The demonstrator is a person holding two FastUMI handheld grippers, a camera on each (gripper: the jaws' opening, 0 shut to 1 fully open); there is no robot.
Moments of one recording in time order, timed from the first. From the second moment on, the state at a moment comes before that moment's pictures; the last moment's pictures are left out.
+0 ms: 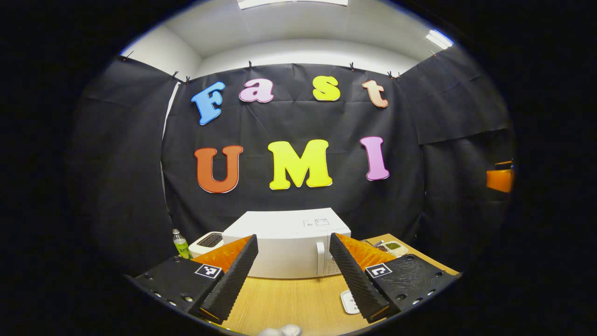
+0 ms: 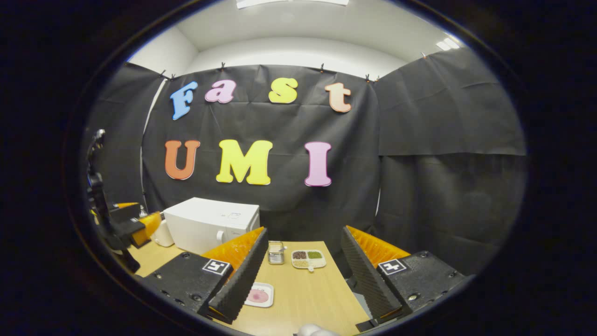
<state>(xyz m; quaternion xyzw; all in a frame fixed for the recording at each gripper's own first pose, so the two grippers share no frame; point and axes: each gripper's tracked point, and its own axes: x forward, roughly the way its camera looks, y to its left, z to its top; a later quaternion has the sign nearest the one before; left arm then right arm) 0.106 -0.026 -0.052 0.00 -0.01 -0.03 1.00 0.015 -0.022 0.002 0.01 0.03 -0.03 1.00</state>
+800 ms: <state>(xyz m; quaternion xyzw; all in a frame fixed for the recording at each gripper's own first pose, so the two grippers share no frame) 0.308 -0.103 -0.233 -0.02 0.10 -0.05 0.99 -0.004 -0.060 0.014 -0.05 0.05 -0.12 0.99</state>
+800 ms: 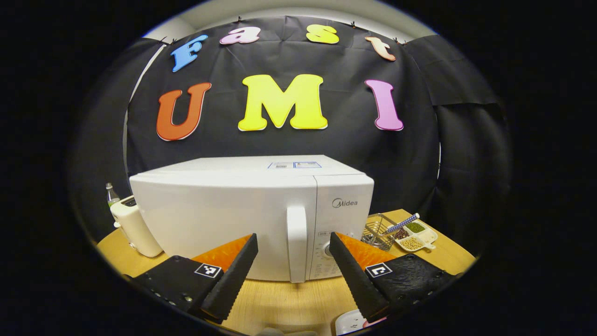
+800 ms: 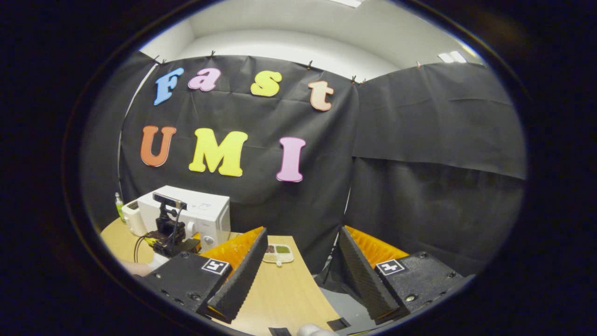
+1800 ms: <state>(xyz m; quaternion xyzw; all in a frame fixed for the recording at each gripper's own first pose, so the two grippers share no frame) 0.308 -0.106 -0.257 -0.01 0.12 -0.07 0.99 -0.021 -0.059 0.020 -0.06 0.05 -0.12 0.99</state>
